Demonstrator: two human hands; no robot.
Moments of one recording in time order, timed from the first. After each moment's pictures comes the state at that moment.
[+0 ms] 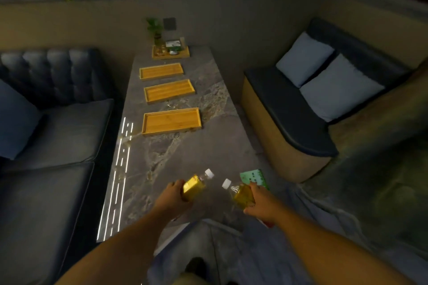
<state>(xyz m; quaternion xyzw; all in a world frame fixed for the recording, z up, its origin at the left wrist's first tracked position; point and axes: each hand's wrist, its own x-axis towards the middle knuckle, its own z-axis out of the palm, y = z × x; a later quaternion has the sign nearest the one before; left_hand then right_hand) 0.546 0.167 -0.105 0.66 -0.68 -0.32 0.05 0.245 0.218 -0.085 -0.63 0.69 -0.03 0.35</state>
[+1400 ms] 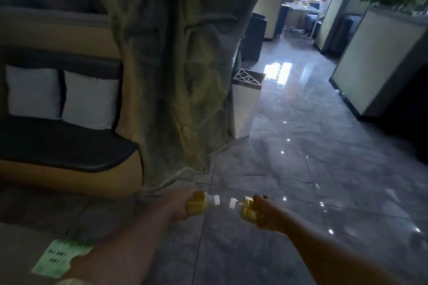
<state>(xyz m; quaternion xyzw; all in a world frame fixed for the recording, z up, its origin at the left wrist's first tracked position) 0.093 0.346 -0.073 -0.03 -0.97 -0.12 -0.21 0.045 0.659 -0.059 -0.16 0.95 -0.06 0.28</state>
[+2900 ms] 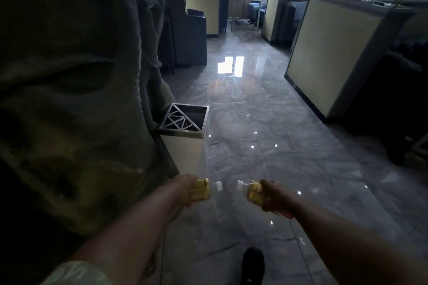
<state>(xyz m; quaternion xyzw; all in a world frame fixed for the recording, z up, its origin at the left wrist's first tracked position) -0.655 0.538 -0.037 -0.13 -0.96 -0.06 -0.22 -0.622 0.851 -0.026 -0.02 0.96 -0.14 0.26</state>
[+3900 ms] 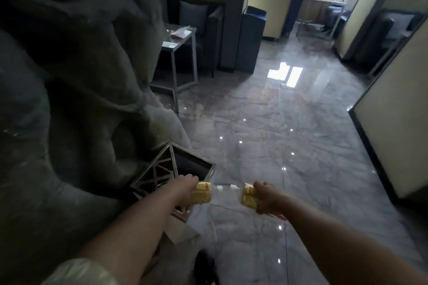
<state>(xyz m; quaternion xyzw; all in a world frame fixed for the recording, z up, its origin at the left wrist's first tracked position) -1.110 0.595 -0.070 0.01 -0.97 -0.08 -0.23 -1.198 0.872 -0.082 -0.19 0.93 -0.03 0.30</state>
